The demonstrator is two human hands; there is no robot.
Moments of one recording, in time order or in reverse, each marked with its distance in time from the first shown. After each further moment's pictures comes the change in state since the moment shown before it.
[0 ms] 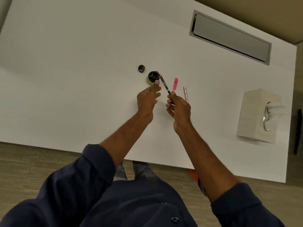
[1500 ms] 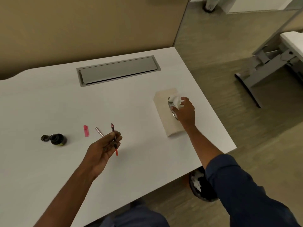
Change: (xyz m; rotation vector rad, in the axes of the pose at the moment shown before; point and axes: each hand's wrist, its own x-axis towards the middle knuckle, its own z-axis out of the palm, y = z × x) left_hand -0.092 -0.041 0.147 0.112 -0.416 -0.203; right_hand 0.127 -0.019 -0.398 -0.384 0.570 -0.355
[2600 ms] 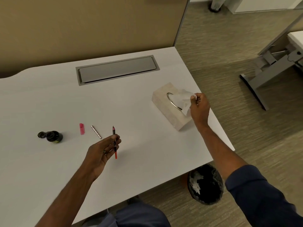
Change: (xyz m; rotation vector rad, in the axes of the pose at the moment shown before) left_hand -0.003 -0.029 0.020 0.124 0.097 0.067; right_hand 0.021 0.019 -0.058 0.179 0.274 -0.244
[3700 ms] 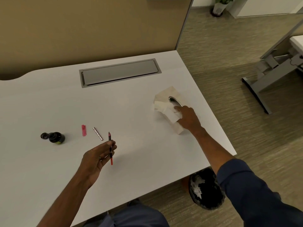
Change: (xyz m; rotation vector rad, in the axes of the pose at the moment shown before) left_hand -0.010 -0.003 -0.018 0.055 0.050 0.036; right_hand -0.007 0.038 0.029 -0.443 -0.649 -0.096
